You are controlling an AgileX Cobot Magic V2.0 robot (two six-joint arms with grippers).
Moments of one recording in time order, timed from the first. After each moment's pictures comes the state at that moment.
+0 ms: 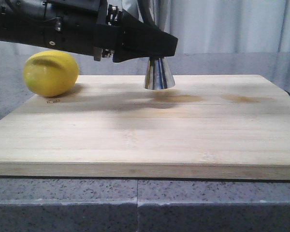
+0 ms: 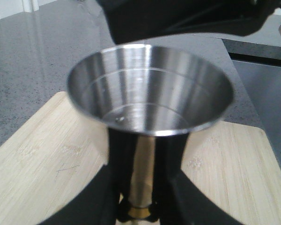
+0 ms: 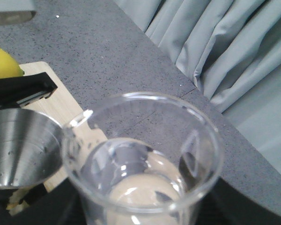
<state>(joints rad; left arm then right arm) -0.45 1.78 -1.03 -1.77 1.07 2.18 0.56 1.24 -0.97 -0.51 0.15 -0.03</state>
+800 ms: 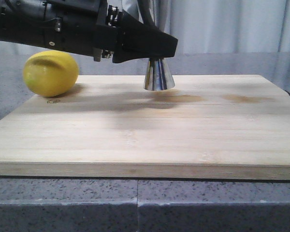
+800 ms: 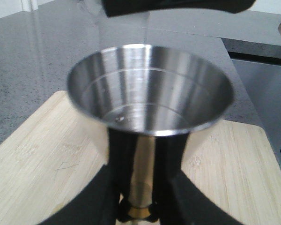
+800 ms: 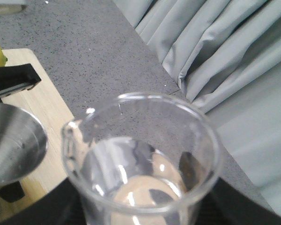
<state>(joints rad) -0.46 1.78 -1.03 -1.76 1.07 2.18 0.58 1.24 -1.01 -0.63 0.23 -0.03</state>
